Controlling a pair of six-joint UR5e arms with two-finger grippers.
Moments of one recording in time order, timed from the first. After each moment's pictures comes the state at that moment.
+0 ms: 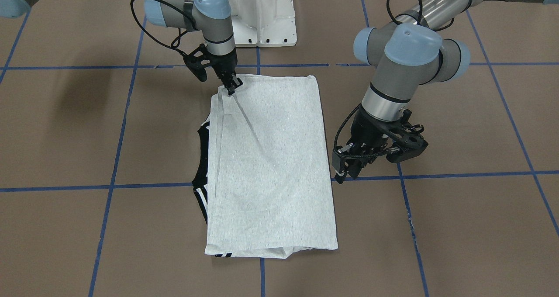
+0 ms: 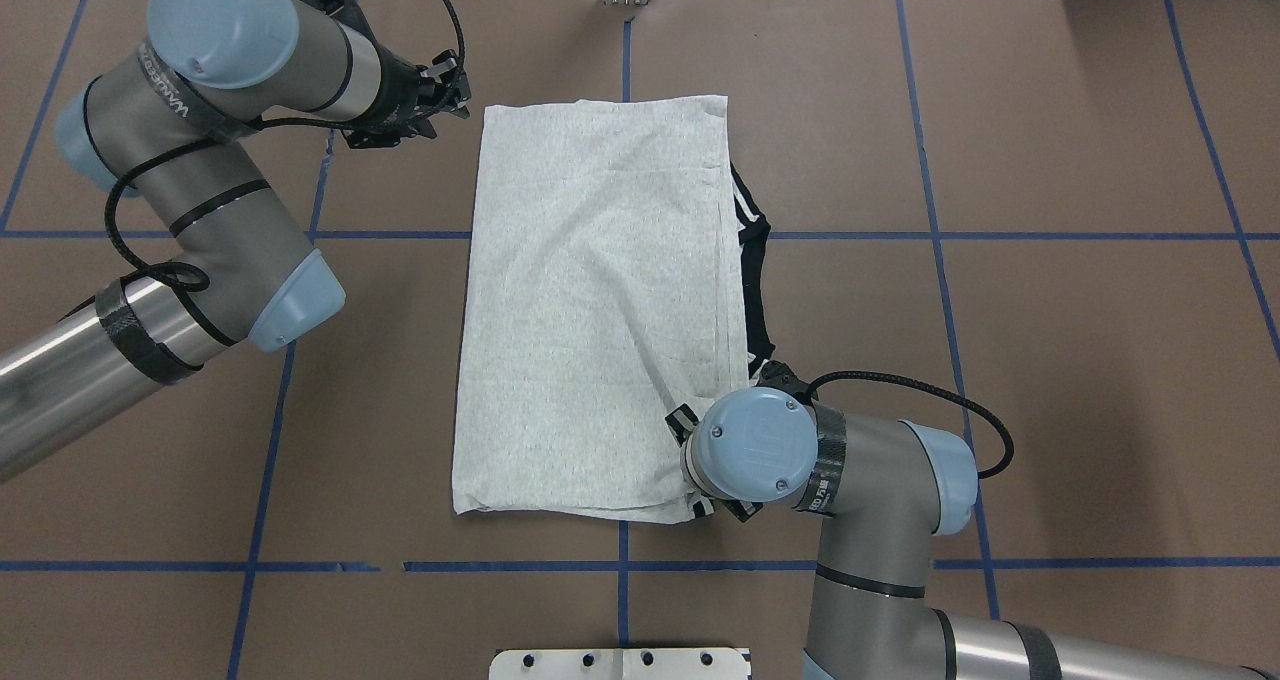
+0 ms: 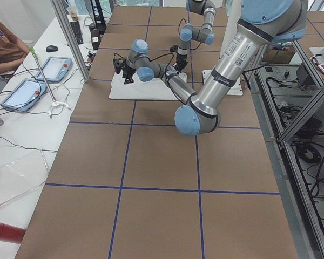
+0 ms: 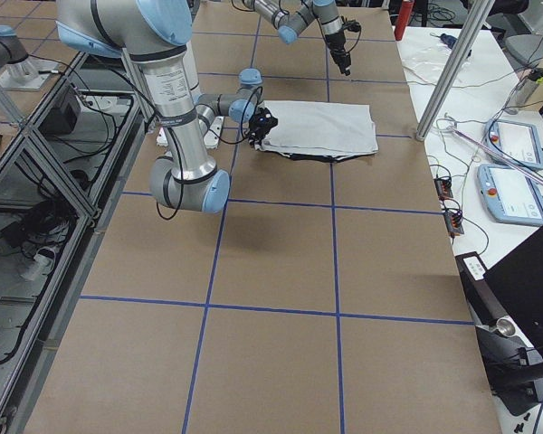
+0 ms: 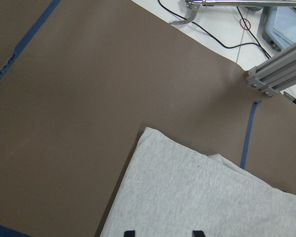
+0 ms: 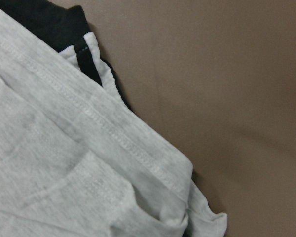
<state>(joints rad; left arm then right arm) -0.82 -2.19 -1.56 -2.03 -1.84 -1.55 0.28 -1.05 1.77 -1.48 1.67 2.32</state>
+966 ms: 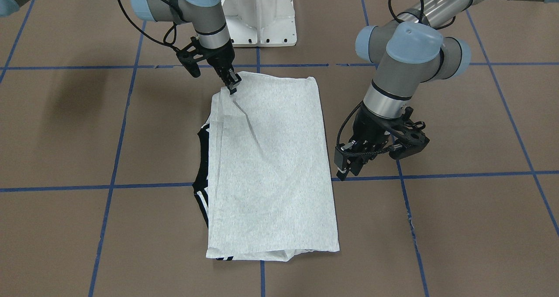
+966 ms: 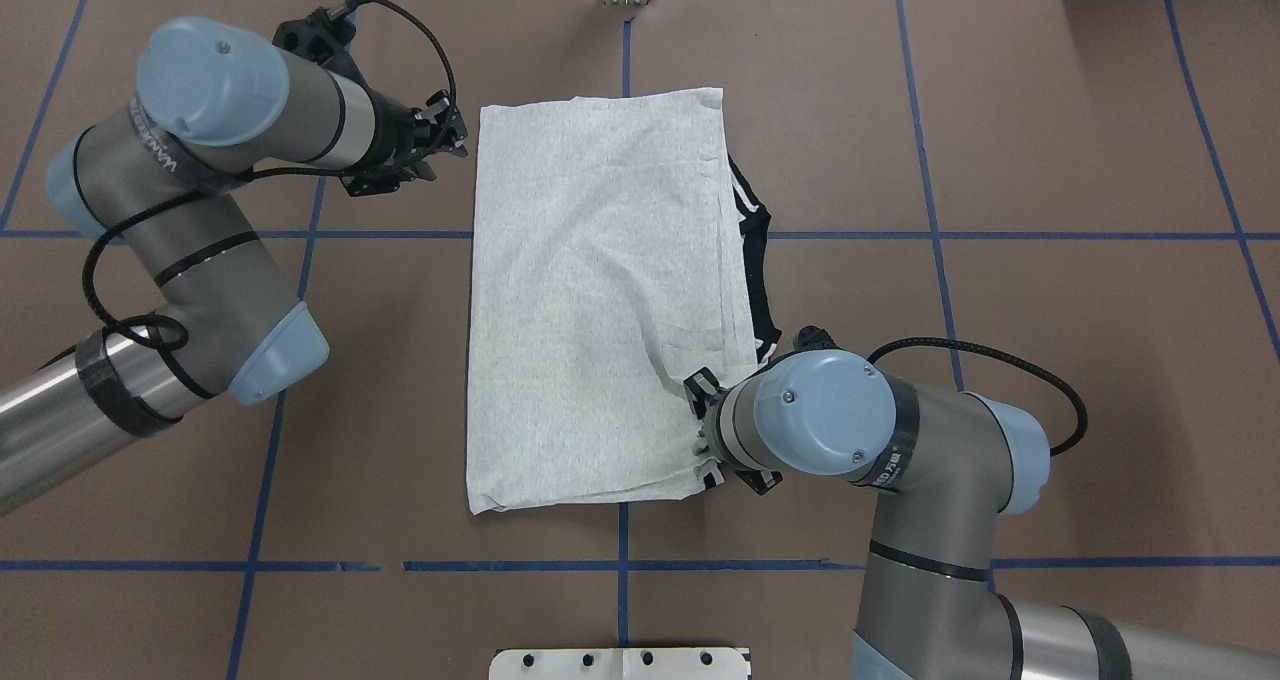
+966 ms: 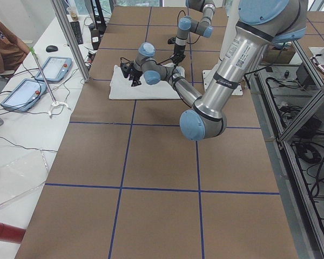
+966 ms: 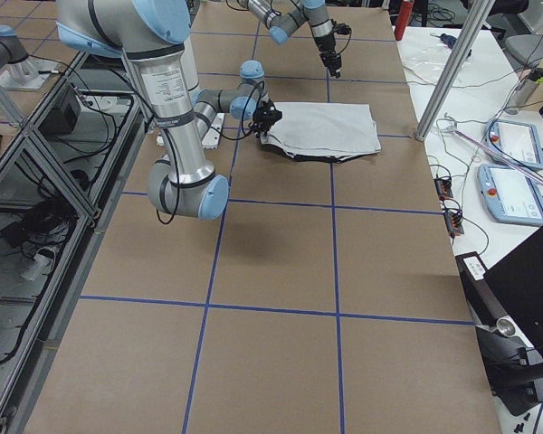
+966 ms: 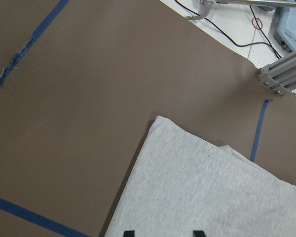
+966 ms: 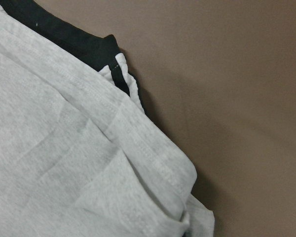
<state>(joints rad) -0.74 -2.10 -1.67 -2.04 -1.80 -1.69 0.33 -1.12 1.90 -1.45 1.68 2.33</state>
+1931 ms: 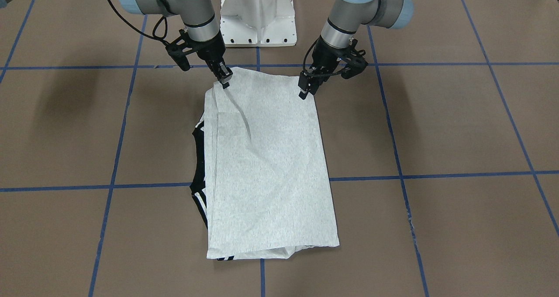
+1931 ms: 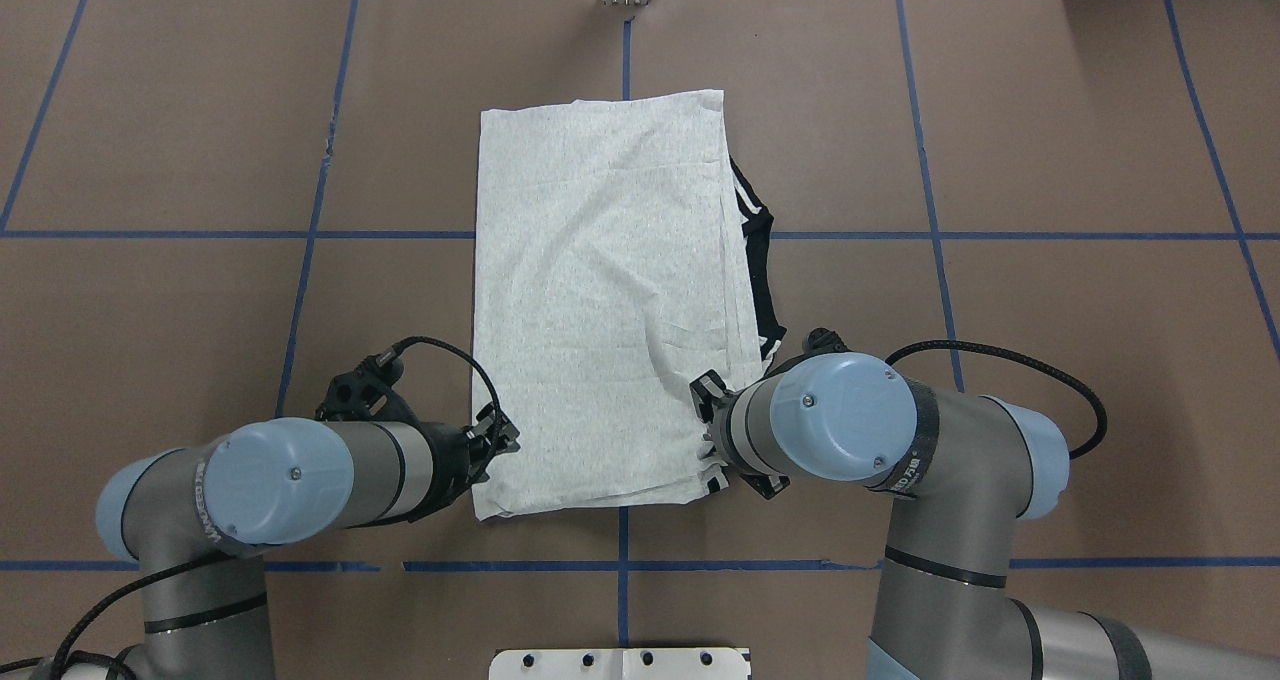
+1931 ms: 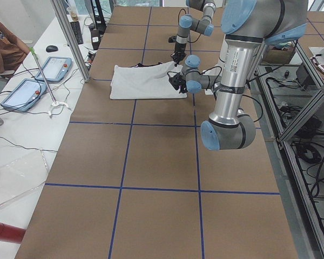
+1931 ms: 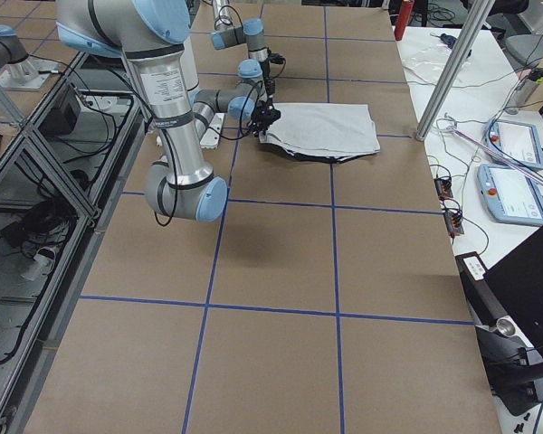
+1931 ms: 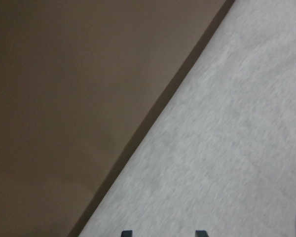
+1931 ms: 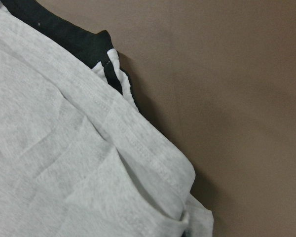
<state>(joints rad) -0.27 -1.87 -1.91 -2.03 -1.60 -2.13 0.33 -1.13 1.93 -1.45 1.68 2.33</state>
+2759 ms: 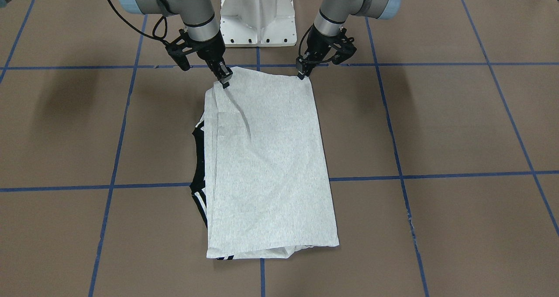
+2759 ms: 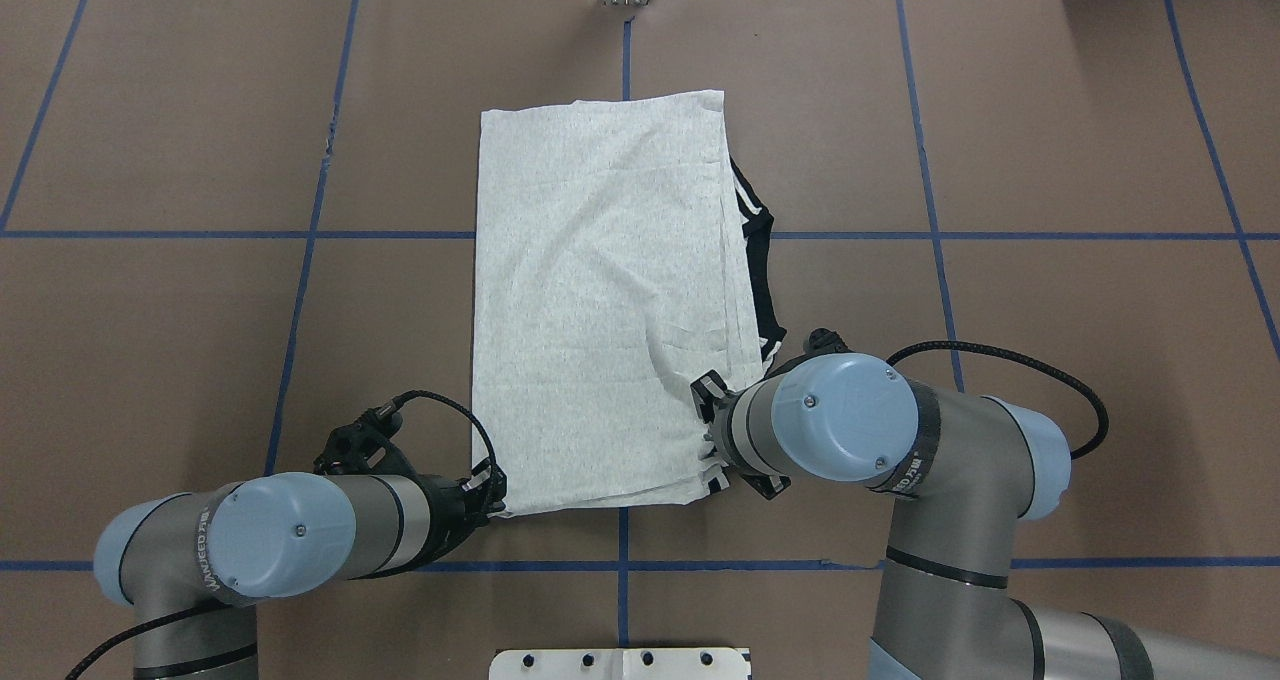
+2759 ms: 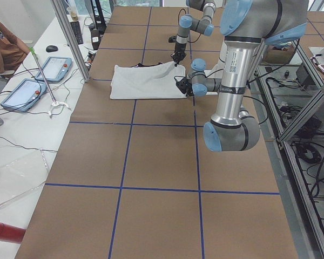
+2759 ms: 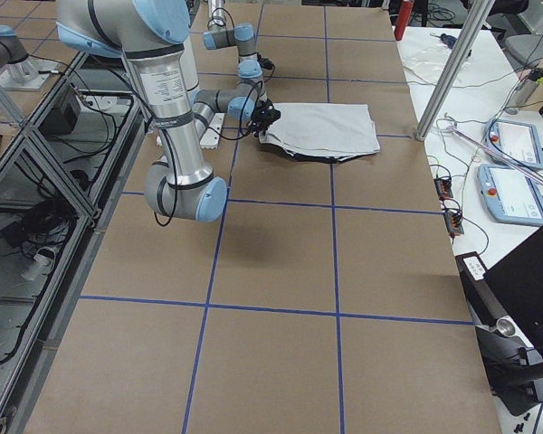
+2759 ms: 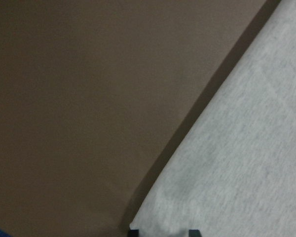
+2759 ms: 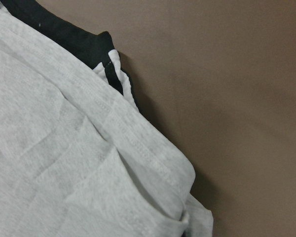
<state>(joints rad) -0.22 -1.84 -1.91 -2.03 -1.60 -2.15 0.33 -1.13 1.93 -1.44 1.68 2.34</state>
